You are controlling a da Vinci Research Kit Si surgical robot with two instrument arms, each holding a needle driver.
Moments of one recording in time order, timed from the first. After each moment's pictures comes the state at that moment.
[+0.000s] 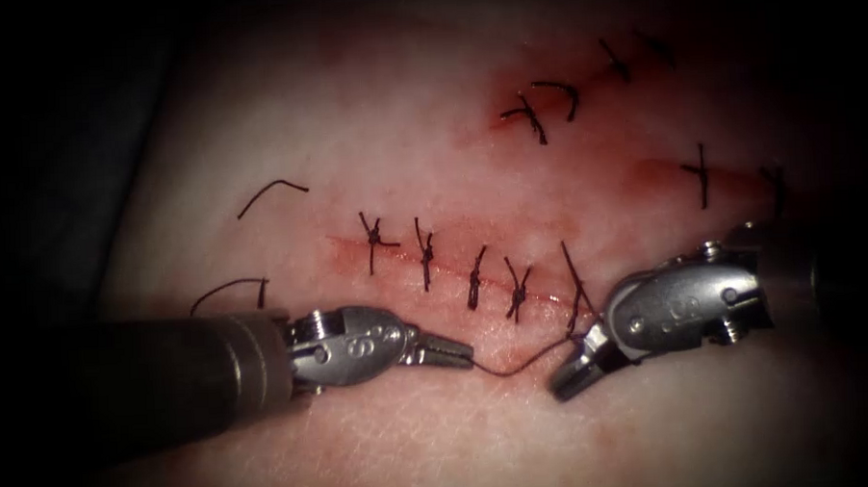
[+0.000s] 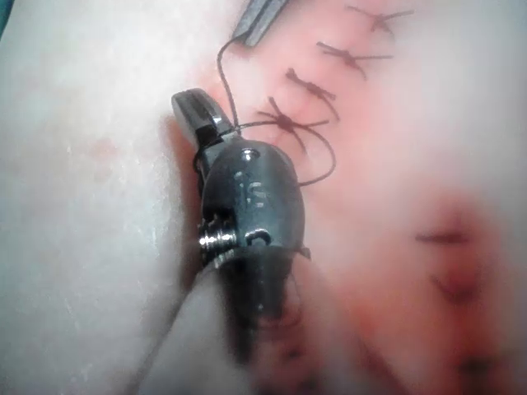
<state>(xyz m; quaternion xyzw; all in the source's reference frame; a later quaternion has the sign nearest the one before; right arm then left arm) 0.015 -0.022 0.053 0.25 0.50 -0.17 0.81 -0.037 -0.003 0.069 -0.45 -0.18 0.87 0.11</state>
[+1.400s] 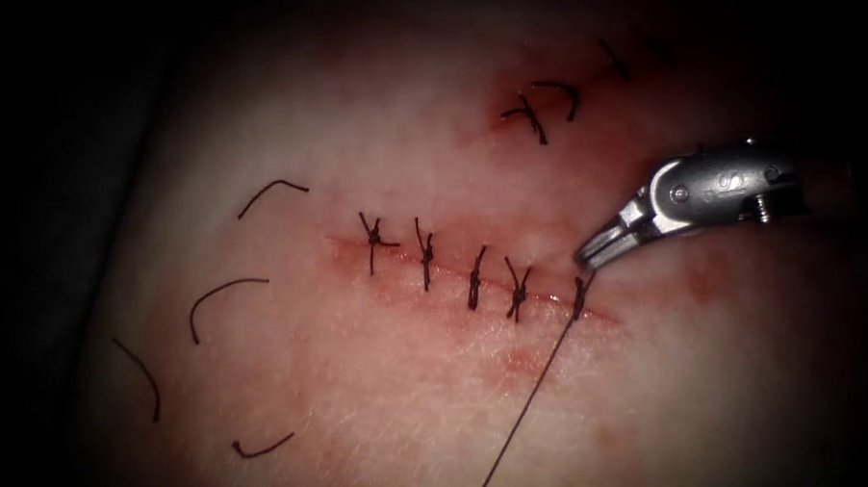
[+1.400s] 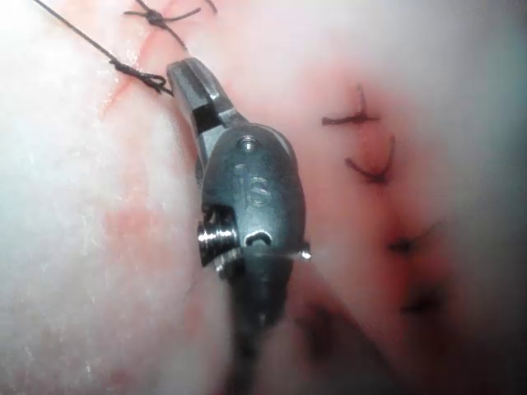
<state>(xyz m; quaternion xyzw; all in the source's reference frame) 0.011 -0.013 0.058 0.21 0.51 -0.07 0.83 -0.033 -0.025 0.064 -0.34 -0.40 0.84 -0.12</state>
